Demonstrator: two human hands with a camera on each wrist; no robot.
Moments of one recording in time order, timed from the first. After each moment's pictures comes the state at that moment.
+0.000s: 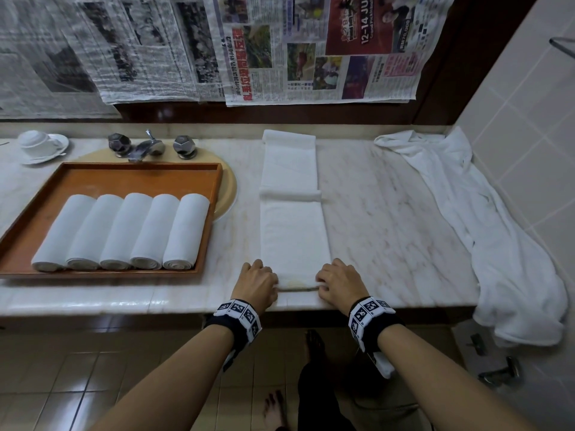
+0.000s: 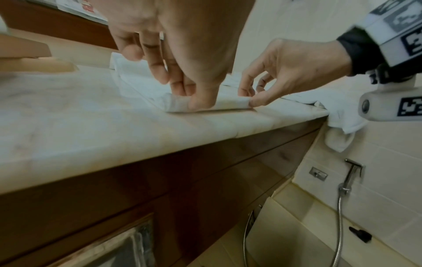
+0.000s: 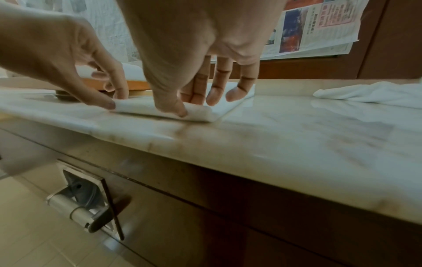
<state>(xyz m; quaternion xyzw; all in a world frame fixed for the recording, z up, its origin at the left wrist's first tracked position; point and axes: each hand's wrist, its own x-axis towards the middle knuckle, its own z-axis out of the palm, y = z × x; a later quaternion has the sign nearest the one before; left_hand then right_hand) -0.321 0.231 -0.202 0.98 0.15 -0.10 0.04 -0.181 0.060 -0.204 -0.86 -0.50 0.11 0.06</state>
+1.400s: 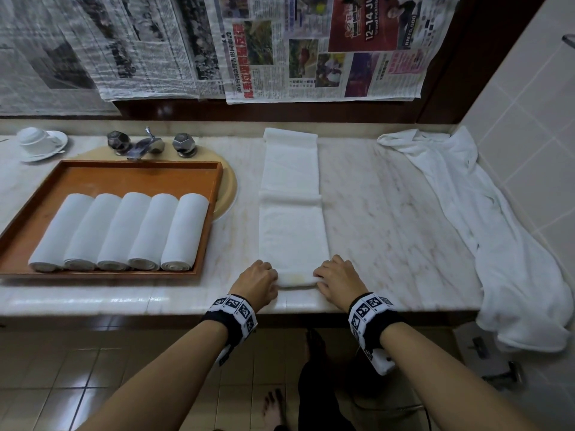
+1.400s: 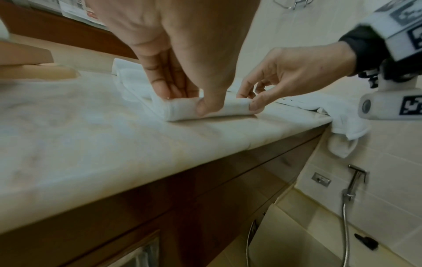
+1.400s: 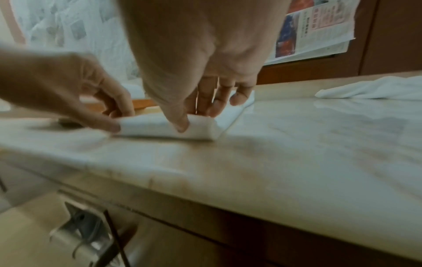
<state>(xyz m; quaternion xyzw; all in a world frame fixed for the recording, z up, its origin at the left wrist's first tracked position) -0.315 0.243 -0.202 0.98 0.14 -0.09 0.13 -0.173 0.070 -0.196 -0.84 -0.51 0.14 0.06</state>
